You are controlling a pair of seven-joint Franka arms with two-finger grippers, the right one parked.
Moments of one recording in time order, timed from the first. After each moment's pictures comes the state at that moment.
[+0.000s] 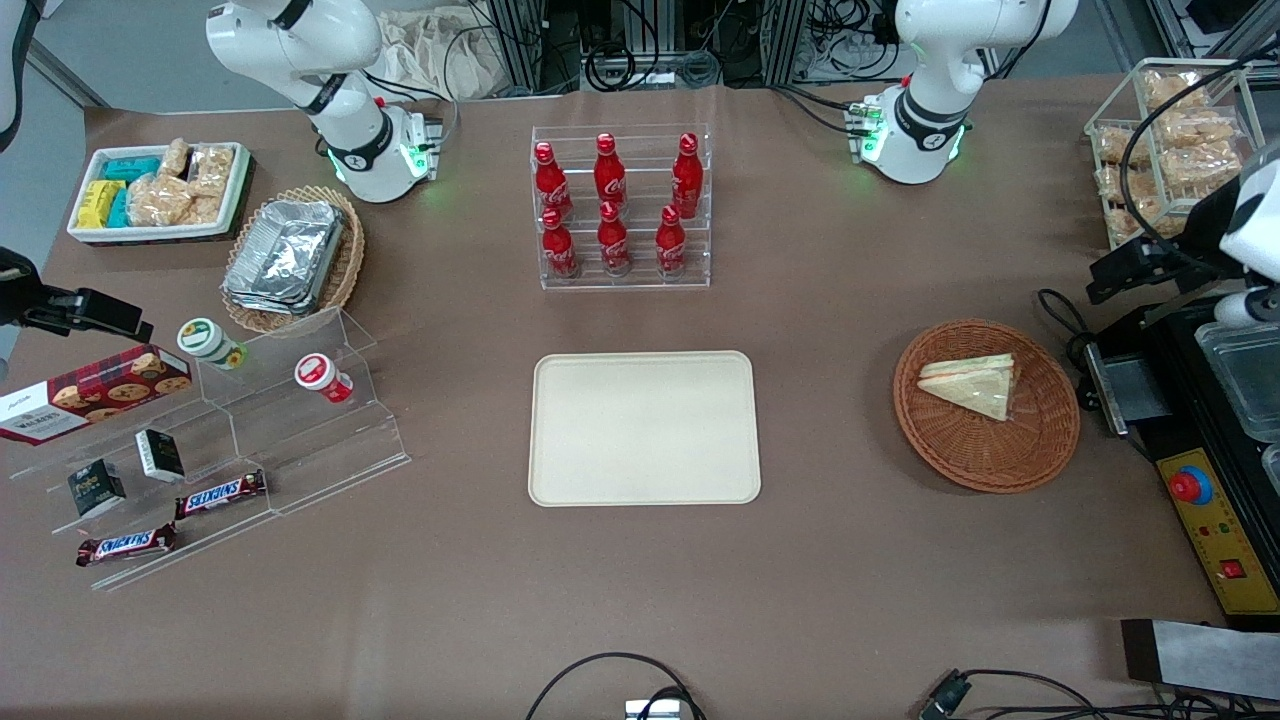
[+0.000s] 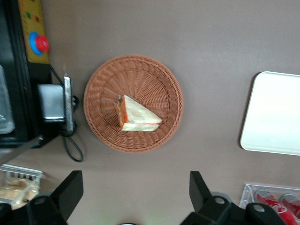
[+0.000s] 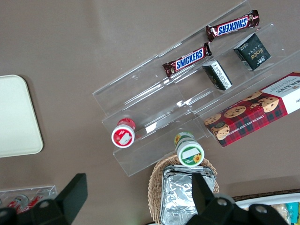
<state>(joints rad) 0.01 0.02 -0.01 -1.59 -0.03 1.53 -0.14</state>
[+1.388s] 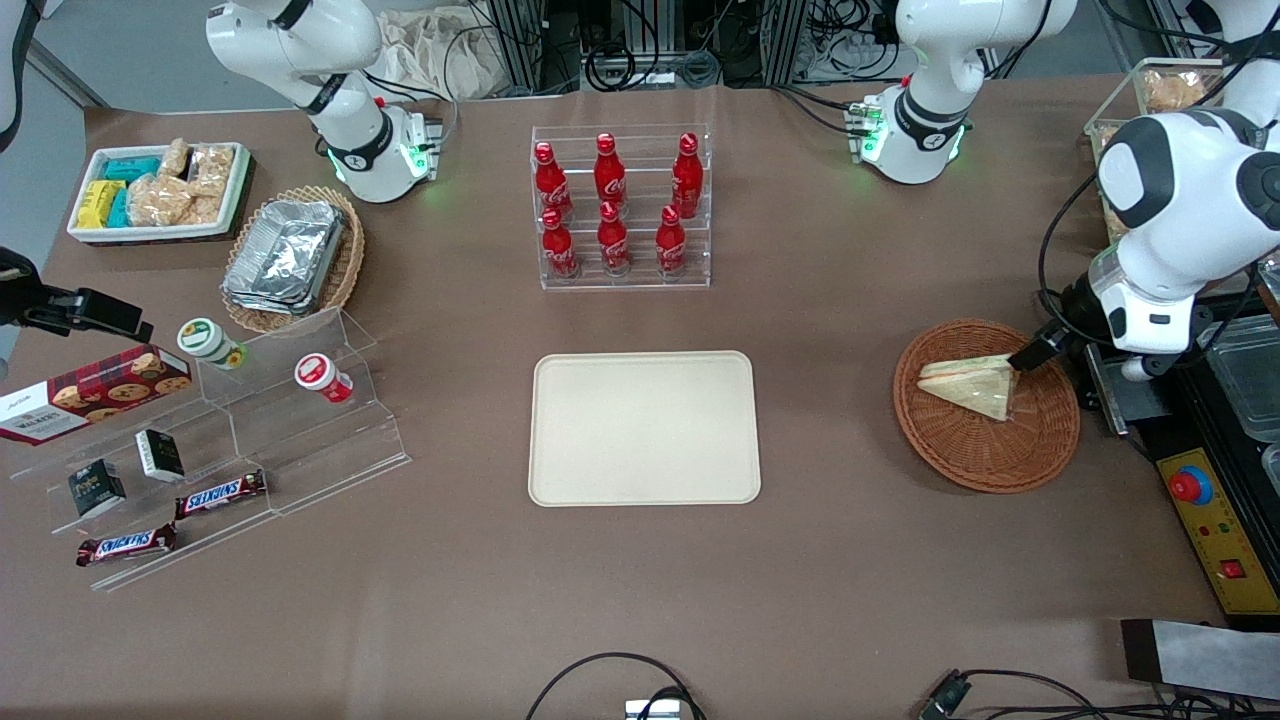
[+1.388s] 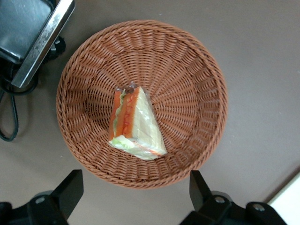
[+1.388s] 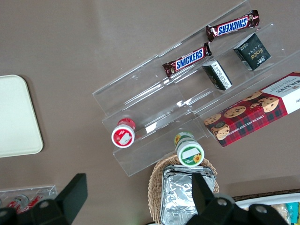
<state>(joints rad) 0.05 -0.07 0.02 -2.30 -0.09 2.23 -0.60</state>
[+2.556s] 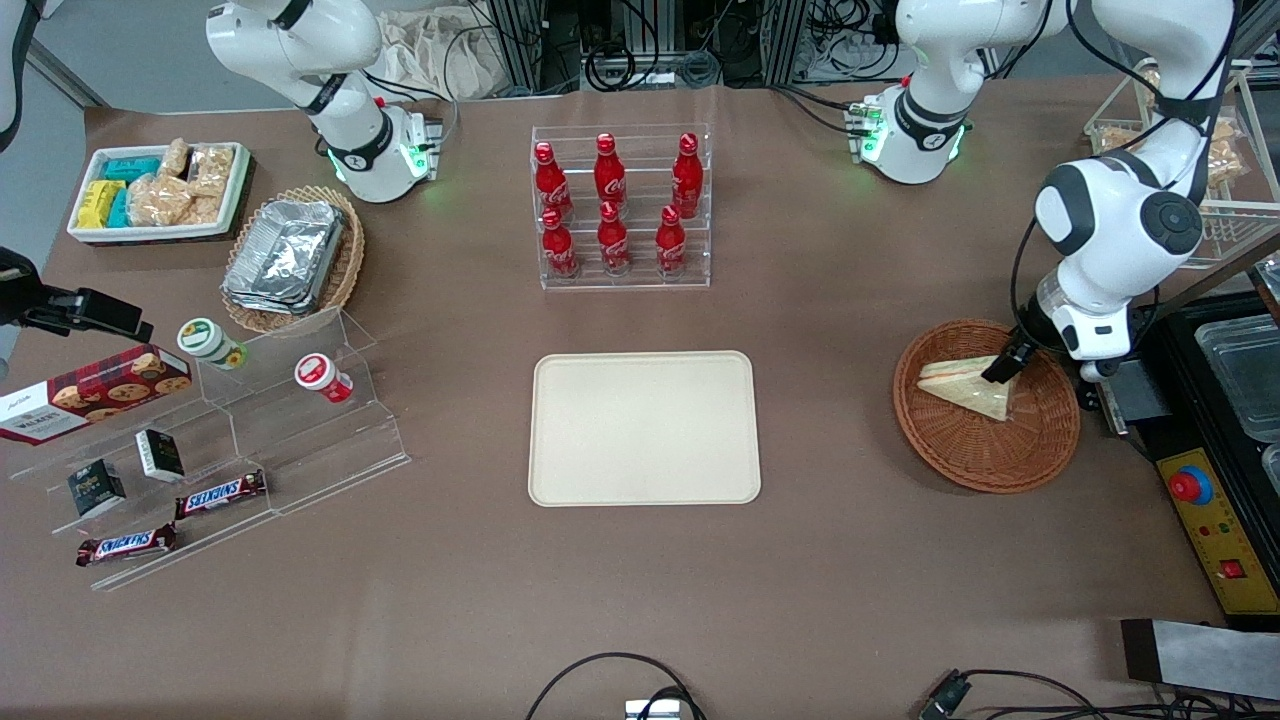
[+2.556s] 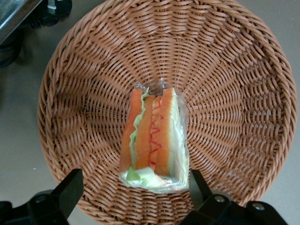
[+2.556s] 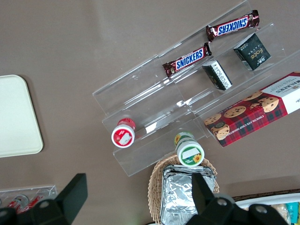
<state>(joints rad) 0.05 0.04 0.03 -2.50 -0.12 2.59 -0.71</state>
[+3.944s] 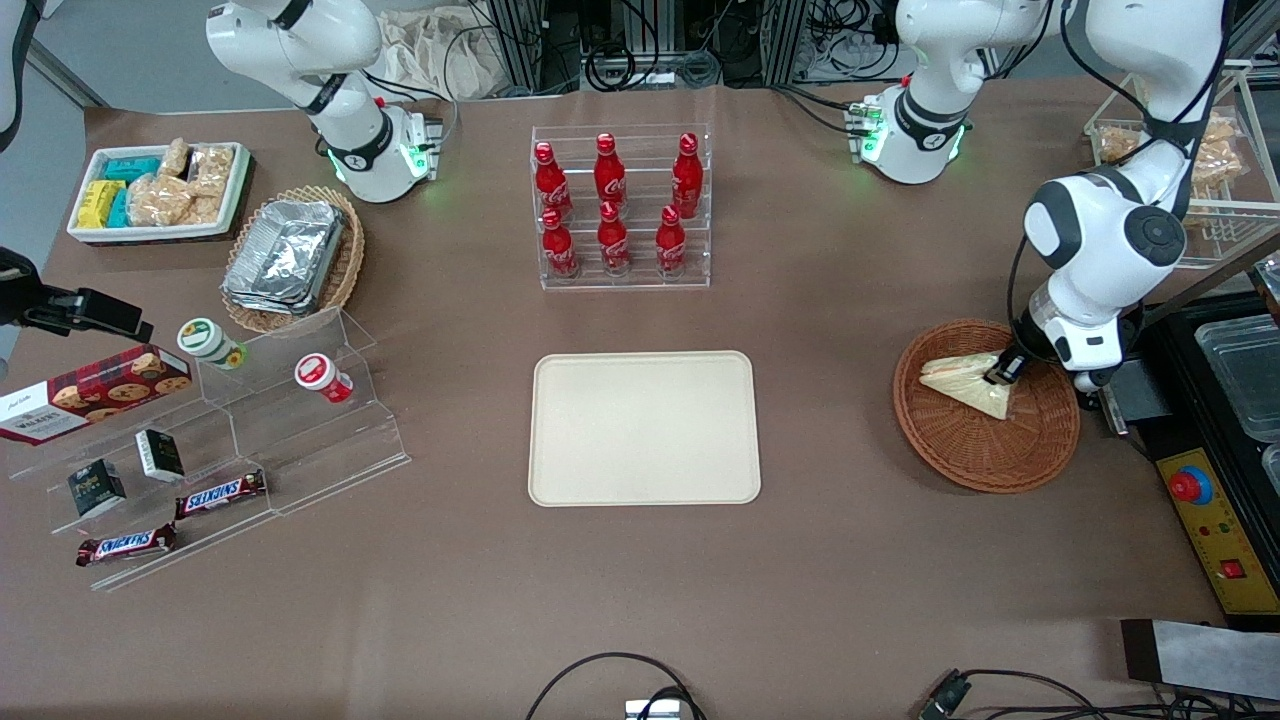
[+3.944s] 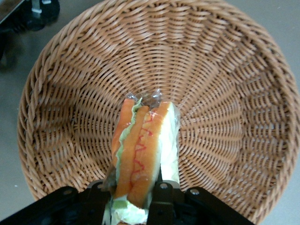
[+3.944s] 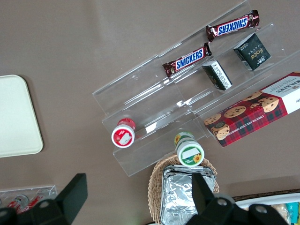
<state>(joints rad) 0.04 0.10 0.02 -2.49 -0.13 2.68 -0.71</state>
